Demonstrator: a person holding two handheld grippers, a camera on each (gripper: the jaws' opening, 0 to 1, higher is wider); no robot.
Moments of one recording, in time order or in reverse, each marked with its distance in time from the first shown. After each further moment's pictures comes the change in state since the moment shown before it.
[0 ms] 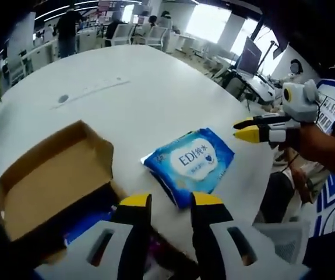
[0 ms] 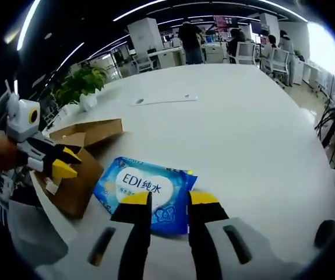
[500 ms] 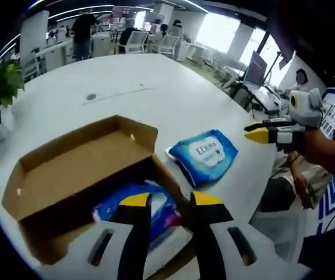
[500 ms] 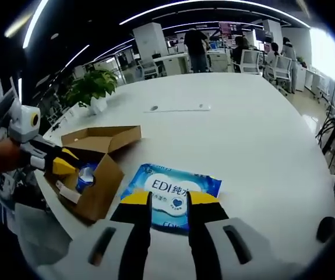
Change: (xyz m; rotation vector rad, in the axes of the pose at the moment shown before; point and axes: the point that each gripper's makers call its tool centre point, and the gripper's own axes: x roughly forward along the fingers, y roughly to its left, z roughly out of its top) left arm -0.069 0.037 -0.025 -0.053 -0.058 0.067; right arm -0.012 0.058 0.011 -0.034 -0.030 0.022
